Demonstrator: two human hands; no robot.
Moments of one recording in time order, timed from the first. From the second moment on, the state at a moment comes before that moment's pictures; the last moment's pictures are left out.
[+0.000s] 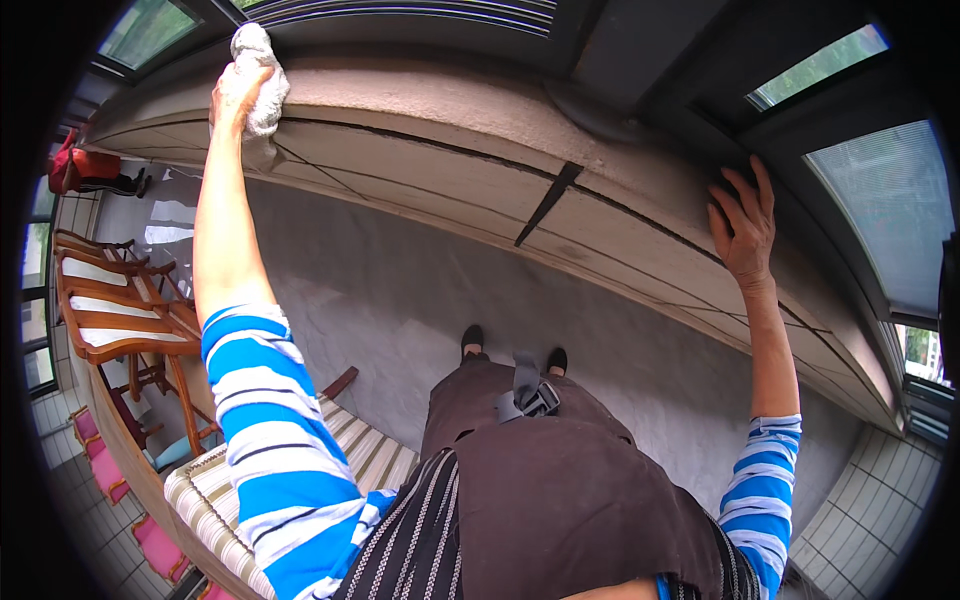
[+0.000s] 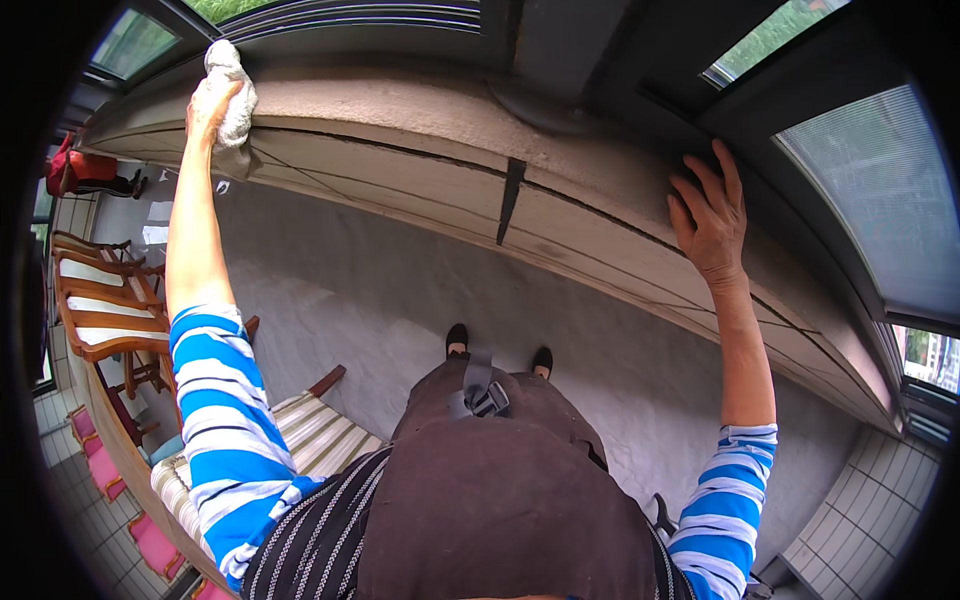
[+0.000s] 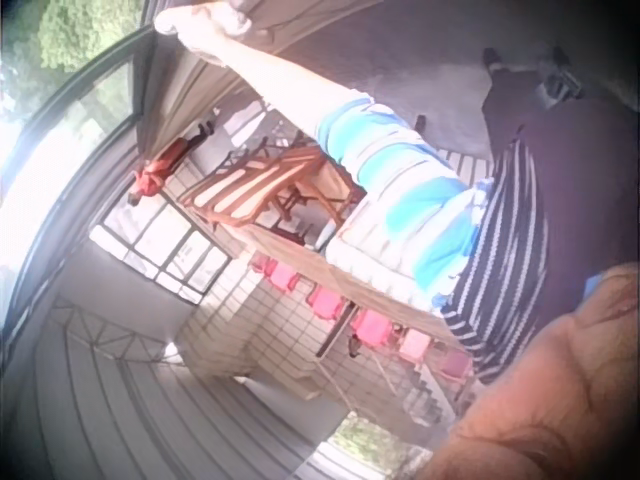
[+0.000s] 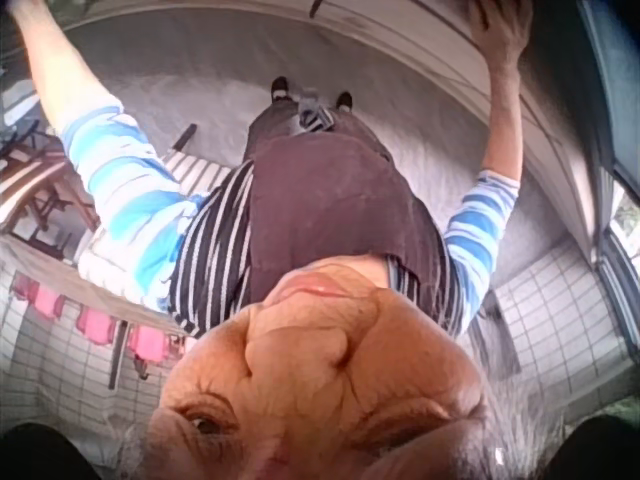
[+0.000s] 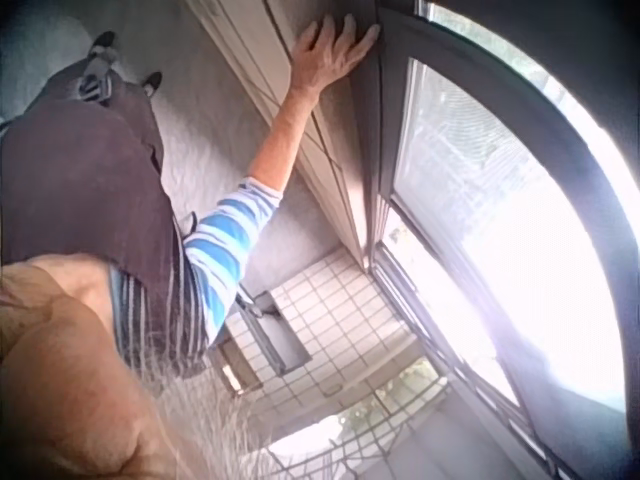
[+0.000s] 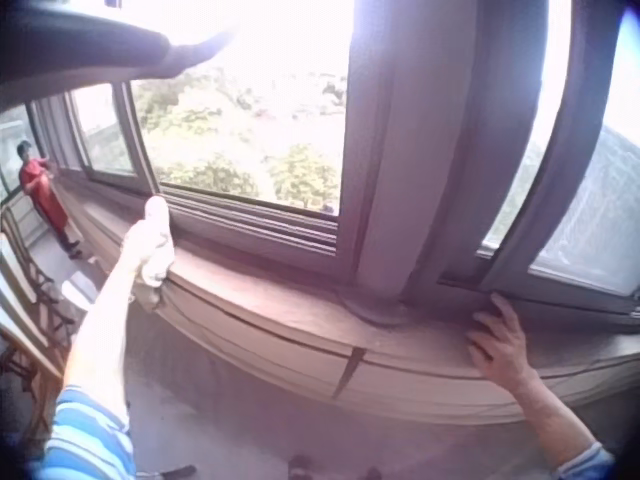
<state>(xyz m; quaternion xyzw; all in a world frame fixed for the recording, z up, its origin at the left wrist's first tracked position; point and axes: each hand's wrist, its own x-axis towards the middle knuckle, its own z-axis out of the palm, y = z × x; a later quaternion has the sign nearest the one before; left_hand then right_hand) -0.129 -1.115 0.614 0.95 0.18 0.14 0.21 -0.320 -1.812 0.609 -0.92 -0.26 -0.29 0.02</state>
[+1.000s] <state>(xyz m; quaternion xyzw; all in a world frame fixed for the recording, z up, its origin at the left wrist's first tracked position) -0.272 -1.397 0.624 0.95 -0.22 0.17 0.13 -0.294 -1.723 0.608 -0.91 -0.28 -0.25 0.19</state>
